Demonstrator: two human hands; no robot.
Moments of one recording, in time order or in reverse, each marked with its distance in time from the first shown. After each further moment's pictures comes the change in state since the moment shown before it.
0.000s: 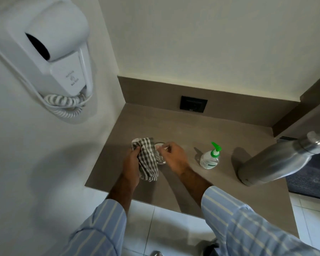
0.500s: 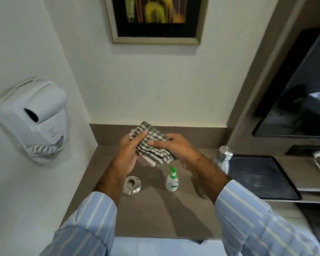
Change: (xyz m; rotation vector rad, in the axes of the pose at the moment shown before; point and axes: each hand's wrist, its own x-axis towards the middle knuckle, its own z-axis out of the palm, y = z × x) left_hand -0.135 0.131 0.146 0.033 -0.610 0.443; right_hand -0.103 -0.121 -0.205 0.416 -0.096 -0.106
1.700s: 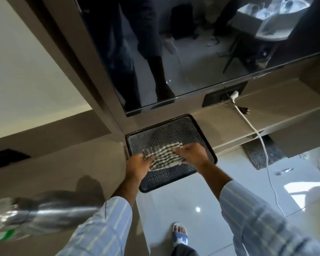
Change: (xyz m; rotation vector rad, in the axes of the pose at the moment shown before) left_hand 0.099 -0.430 0.371 1.197 -0.211 -0.411; right_hand -0.009 0.320 -0.526 -0.059 0.593 0.458
